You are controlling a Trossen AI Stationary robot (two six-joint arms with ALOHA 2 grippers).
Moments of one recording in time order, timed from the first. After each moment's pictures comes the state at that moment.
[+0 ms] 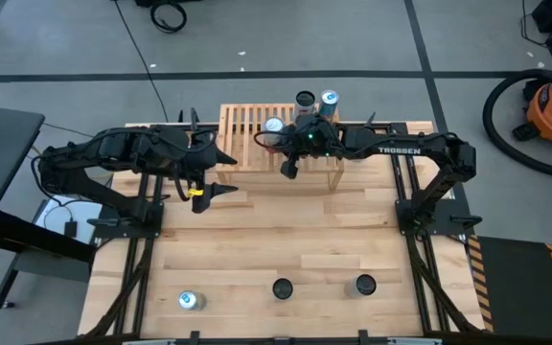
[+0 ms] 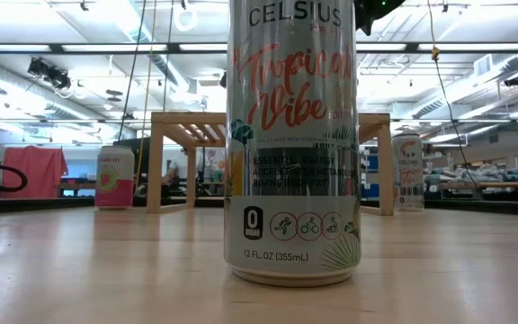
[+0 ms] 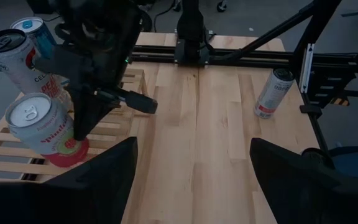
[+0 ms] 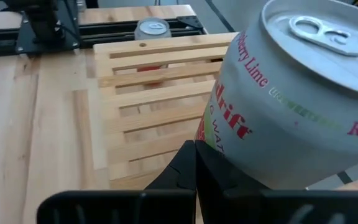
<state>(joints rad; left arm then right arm) -0.07 1.27 1.68 -0.95 -0.15 -0.08 -0.29 1.62 1.31 -0.23 0.08 -0.08</state>
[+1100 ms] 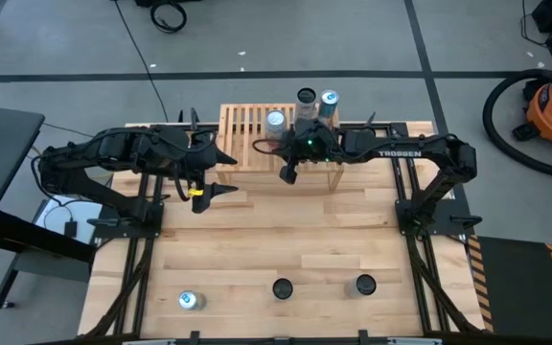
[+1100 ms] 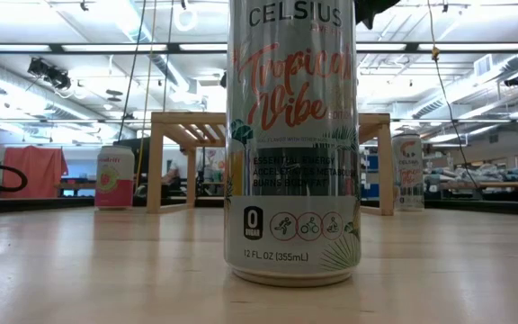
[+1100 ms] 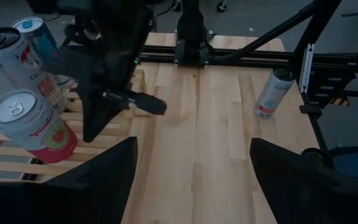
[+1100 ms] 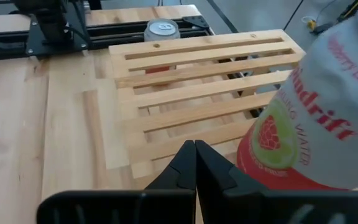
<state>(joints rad) -0.07 1.27 1.68 -0.95 -0.15 -0.08 -0.23 1.61 1.31 -0.24 0.12 -0.04</state>
